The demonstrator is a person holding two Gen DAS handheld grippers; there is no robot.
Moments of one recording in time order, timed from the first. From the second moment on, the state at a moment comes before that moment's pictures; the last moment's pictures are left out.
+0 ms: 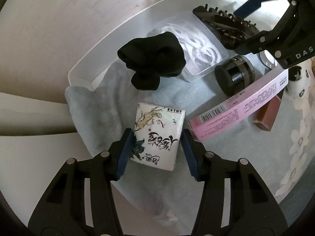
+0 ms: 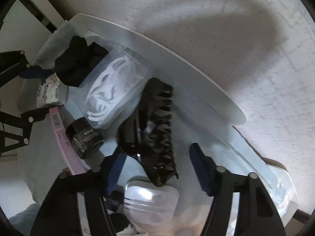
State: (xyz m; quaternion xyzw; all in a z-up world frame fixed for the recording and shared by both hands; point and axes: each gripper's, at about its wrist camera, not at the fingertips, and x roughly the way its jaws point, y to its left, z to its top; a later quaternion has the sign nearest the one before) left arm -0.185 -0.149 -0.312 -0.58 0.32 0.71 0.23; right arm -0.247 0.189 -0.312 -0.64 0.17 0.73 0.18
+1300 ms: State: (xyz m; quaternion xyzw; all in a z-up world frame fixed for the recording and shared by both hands) left arm -0.161 -0.145 -0.209 -0.54 0.22 0.79 0.19; right arm -0.198 0.175 -0.241 -0.60 0.17 0.76 0.18
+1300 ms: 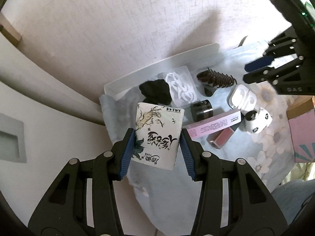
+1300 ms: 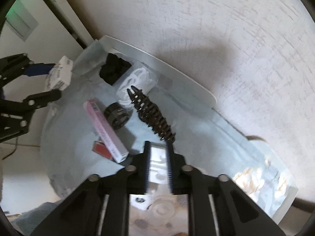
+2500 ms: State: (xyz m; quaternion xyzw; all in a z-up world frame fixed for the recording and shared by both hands) left arm -0.104 -0.078 -0.153 -0.52 0.24 0.78 0.23; right arm -0.080 0.160 -0.126 -0.56 0.21 0.78 0.17
